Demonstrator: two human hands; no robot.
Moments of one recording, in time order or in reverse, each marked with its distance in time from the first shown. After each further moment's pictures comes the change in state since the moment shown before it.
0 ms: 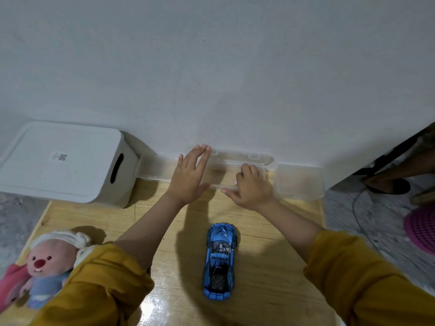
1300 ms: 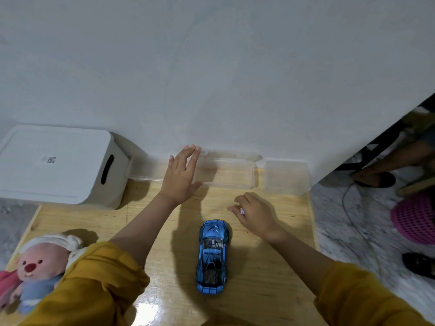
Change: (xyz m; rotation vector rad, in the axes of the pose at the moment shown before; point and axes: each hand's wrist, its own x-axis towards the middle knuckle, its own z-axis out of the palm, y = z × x) left_hand -0.003 0.000 0.009 -0.014 0.015 -0.016; right_hand -0.078 0.003 0.029 0.190 0.245 -0.003
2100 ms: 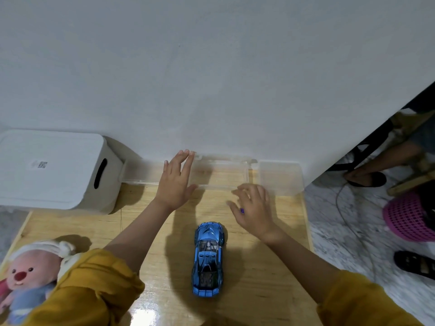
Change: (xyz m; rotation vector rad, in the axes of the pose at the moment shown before) left_hand -0.004 0.000 0.008 -0.020 0.073 0.009; right_hand 0.006 -0.009 -0.022 -0.017 0.309 -0.011
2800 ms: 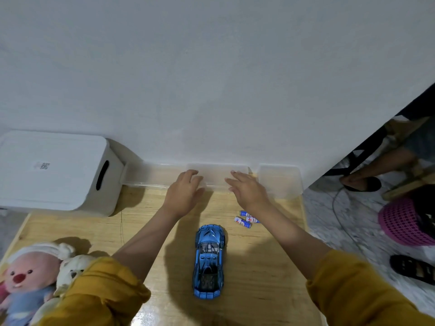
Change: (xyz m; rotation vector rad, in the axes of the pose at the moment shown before) left_hand -0.006 0.012 0.011 -0.026 -0.030 0.034; right_hand 0.061 -0.001 -0.010 0.023 -0.588 0.160
